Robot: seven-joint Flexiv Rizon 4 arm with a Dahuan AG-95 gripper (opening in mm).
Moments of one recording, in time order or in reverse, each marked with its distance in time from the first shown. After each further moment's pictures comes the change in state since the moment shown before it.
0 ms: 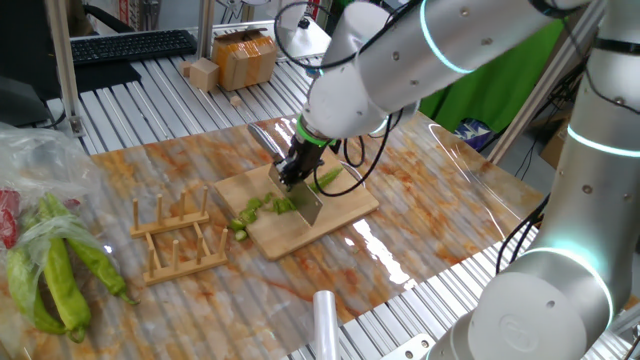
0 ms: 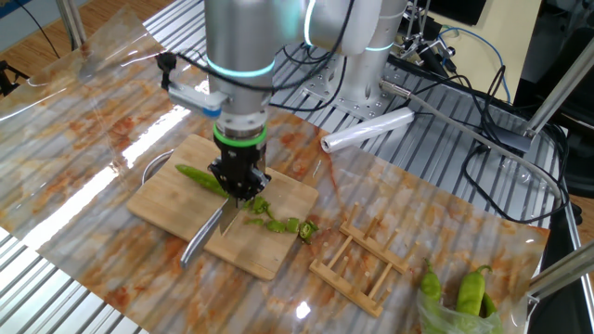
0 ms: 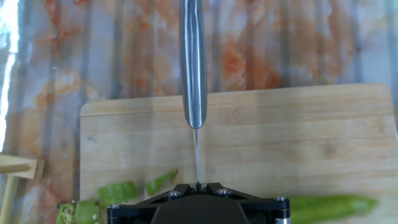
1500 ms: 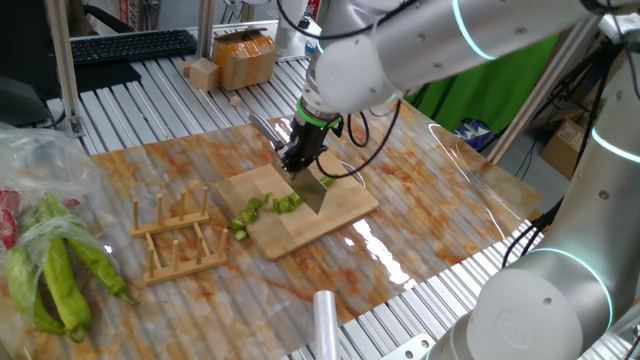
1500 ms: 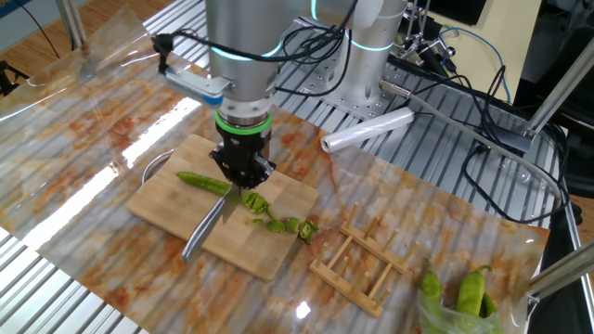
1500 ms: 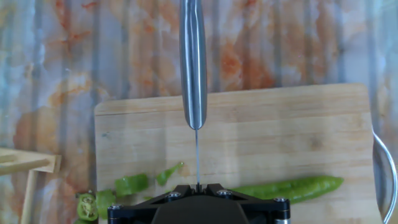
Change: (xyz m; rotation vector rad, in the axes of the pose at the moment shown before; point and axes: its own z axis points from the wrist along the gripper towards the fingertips) arm -0.012 0.008 -0.045 0.049 0.098 -0.023
